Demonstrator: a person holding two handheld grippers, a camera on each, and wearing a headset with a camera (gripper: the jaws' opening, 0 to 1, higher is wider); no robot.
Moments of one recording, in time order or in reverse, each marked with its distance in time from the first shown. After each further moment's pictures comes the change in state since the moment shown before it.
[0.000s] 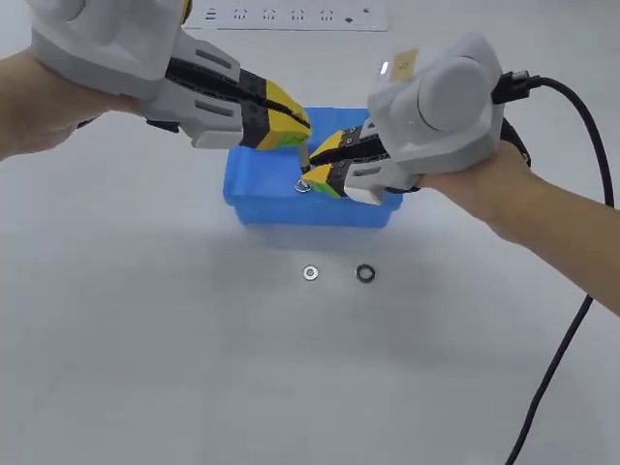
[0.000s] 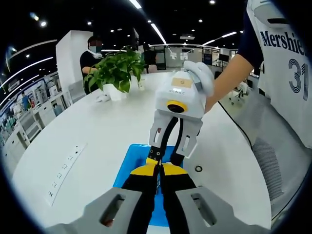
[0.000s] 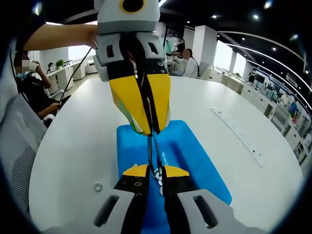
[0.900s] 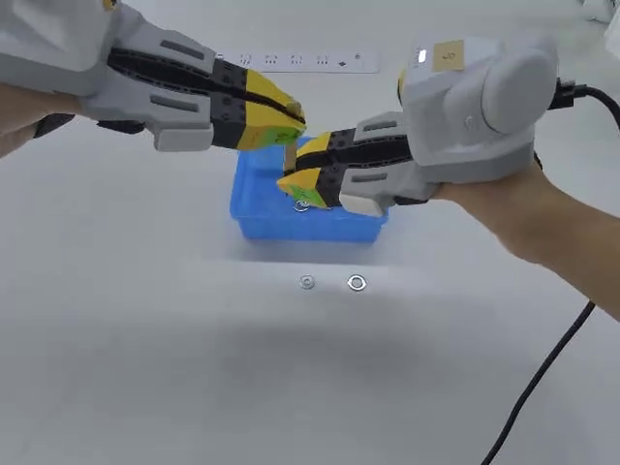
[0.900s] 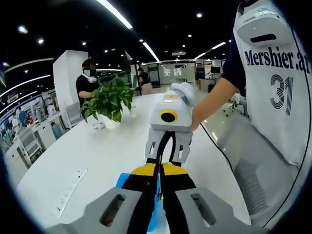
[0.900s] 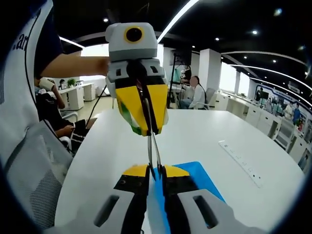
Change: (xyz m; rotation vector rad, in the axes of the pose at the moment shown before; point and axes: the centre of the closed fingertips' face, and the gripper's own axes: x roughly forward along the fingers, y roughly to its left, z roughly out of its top) left arm -0.052 -0.061 0.080 0.064 -0.167 -0.022; right arm -0.062 0.056 0.080 -0.021 -0.243 0.075
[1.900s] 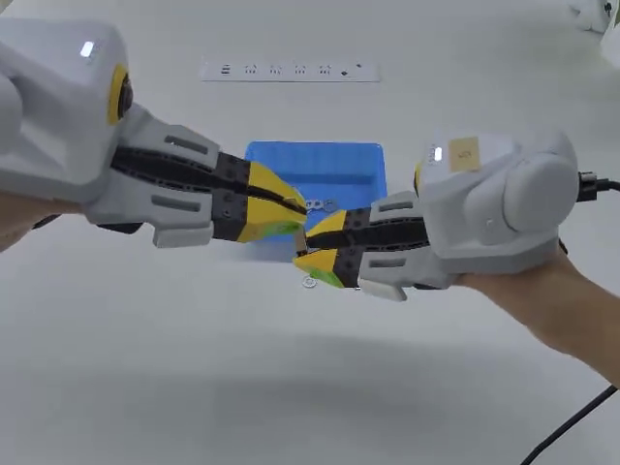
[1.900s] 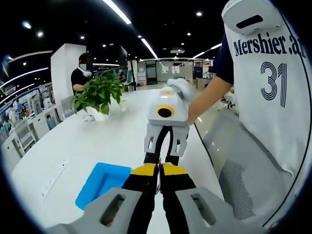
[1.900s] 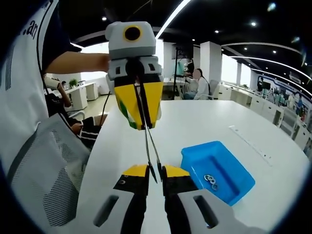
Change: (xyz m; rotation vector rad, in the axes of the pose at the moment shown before) left arm 0.011 -0.055 -0.025 -0.056 0.025 -0.038; right arm -0.012 0.054 -0.038 0.070 0.047 0.024
